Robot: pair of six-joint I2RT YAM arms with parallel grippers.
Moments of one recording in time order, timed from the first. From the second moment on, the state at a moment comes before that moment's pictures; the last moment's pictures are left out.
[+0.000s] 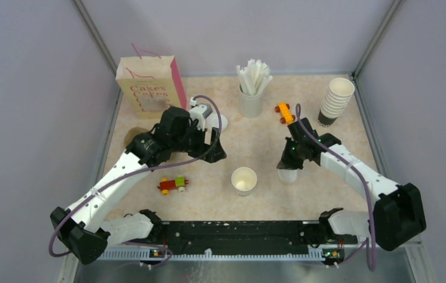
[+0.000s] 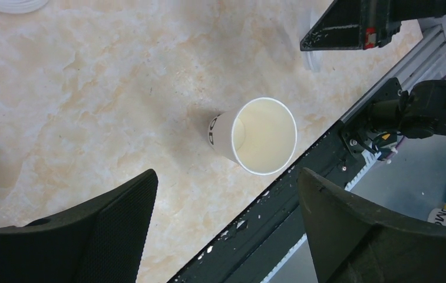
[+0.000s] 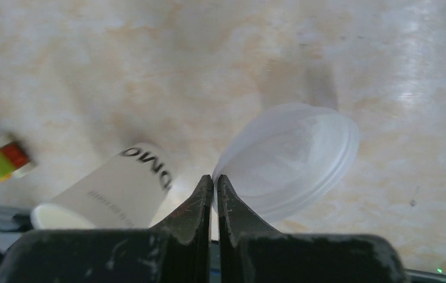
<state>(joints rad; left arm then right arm) -0.63 1.12 1.15 -0.71 0.28 -0.34 0.47 1.27 0.85 -0.75 -0.02 0.78</state>
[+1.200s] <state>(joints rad) -0.63 1.05 1.14 -0.26 1.19 -0.01 0.66 1.08 0.91 0.21 -1.25 1.14</state>
